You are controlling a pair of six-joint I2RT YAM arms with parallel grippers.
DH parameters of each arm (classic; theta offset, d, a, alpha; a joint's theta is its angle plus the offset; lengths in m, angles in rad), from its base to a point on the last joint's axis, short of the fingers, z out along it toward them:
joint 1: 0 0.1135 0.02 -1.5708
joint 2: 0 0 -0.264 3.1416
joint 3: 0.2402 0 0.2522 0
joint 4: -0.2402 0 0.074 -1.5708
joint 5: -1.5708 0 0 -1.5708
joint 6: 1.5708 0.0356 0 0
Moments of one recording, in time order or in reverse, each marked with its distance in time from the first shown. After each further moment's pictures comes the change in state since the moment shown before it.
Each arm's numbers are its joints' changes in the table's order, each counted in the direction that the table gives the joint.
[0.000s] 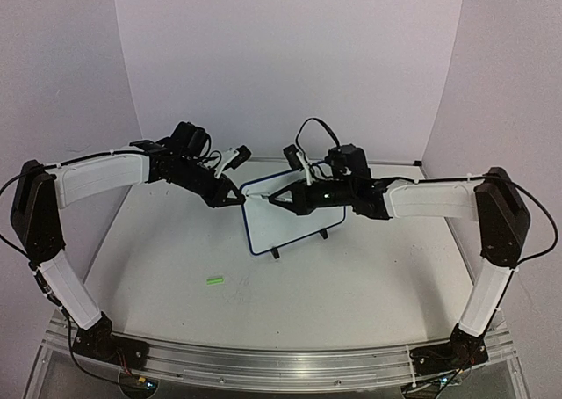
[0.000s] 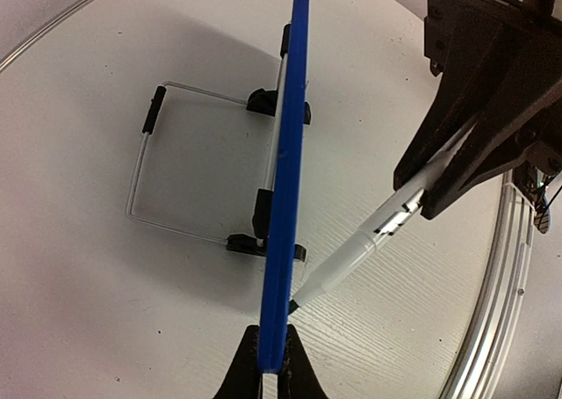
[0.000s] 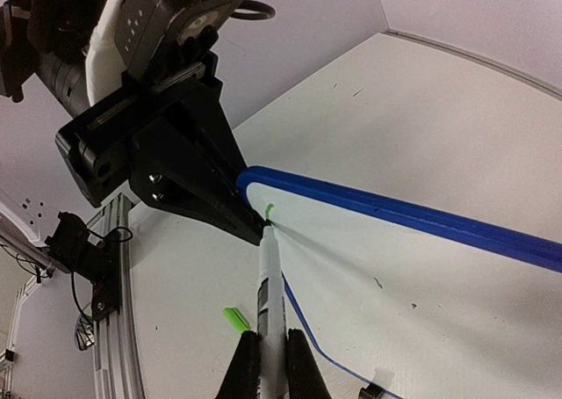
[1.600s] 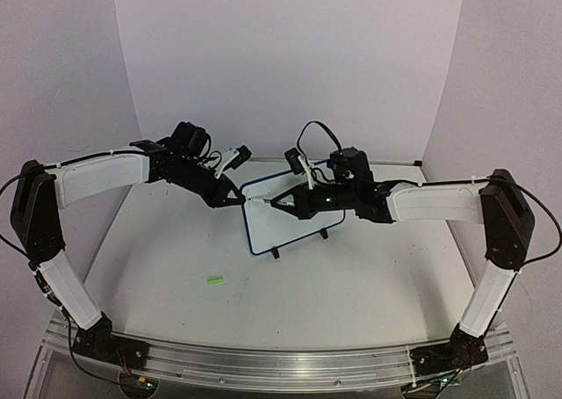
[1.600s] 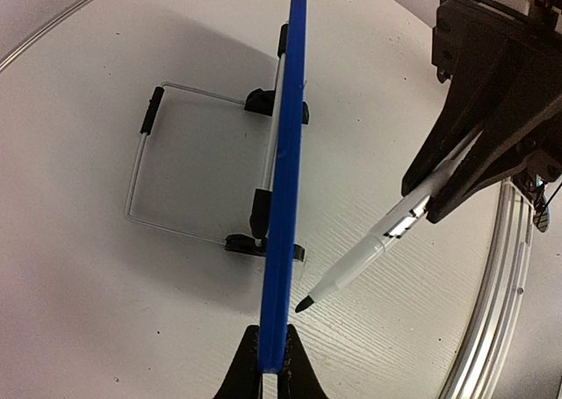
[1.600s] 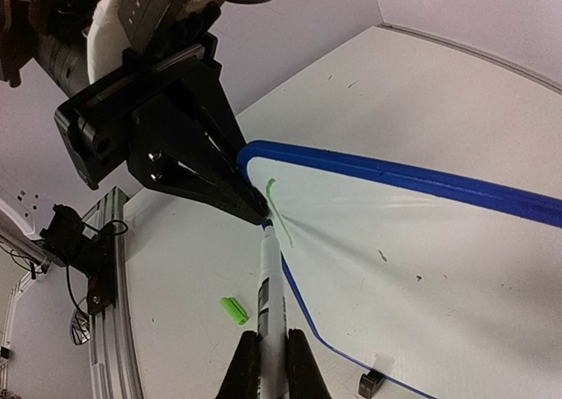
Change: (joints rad) left arm 0.000 0.000 0.000 0.000 -0.002 0.003; right arm 0.016 -0.036 -0.045 -0.005 -0.024 -0.008
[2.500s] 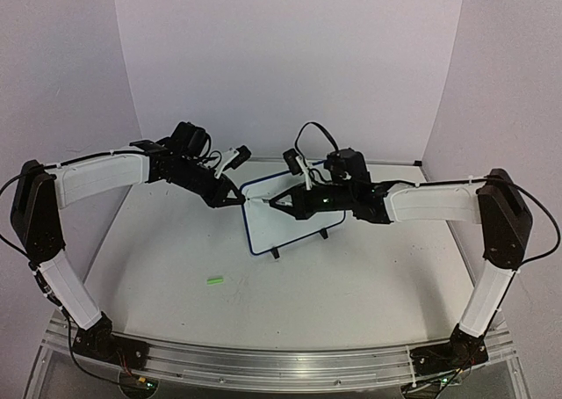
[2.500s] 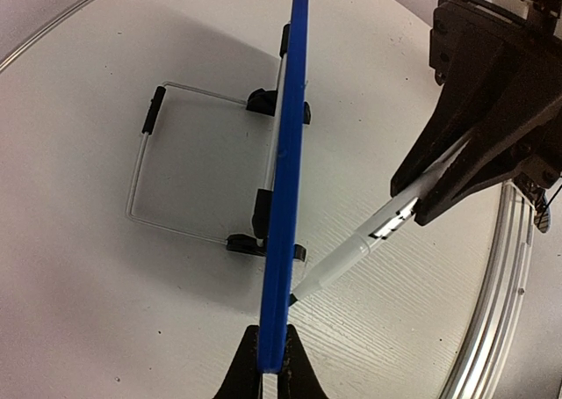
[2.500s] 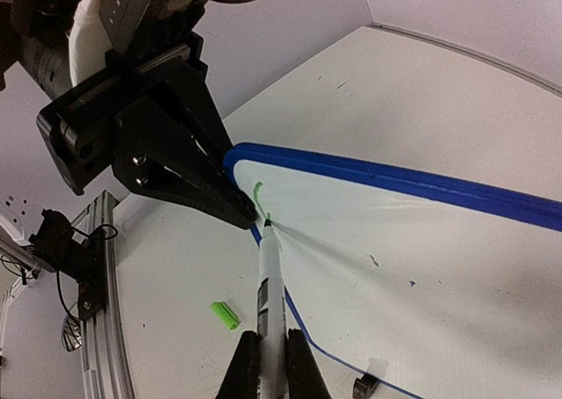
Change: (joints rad) left arm 0.000 0.000 0.000 0.000 0.002 0.000; right arm 0.007 0.017 0.011 0.002 -0.047 0.001
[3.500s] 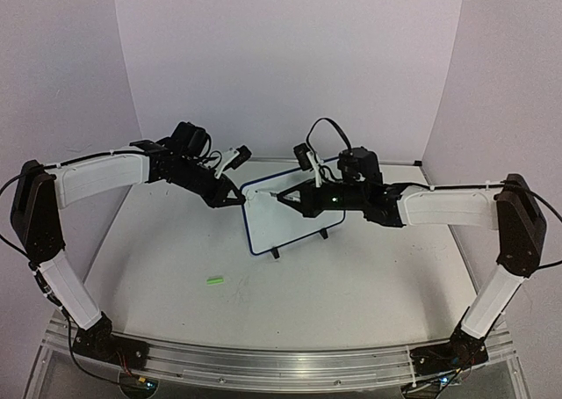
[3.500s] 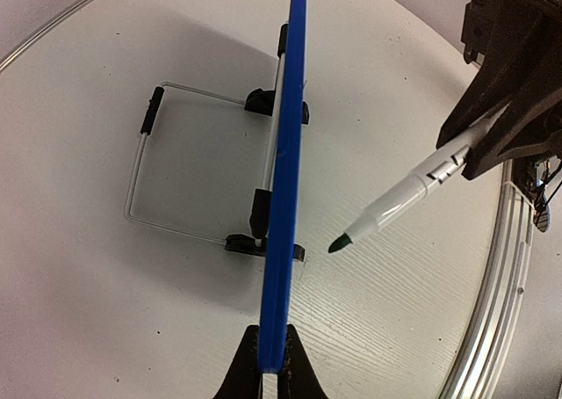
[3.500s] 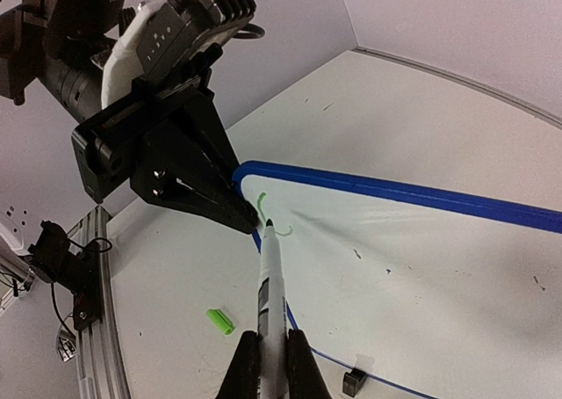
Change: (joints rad) left arm -0.001 0.000 0.000 0.000 -0.001 0.001; right arm 0.003 -0.100 -0.079 0.033 -0.057 0.000
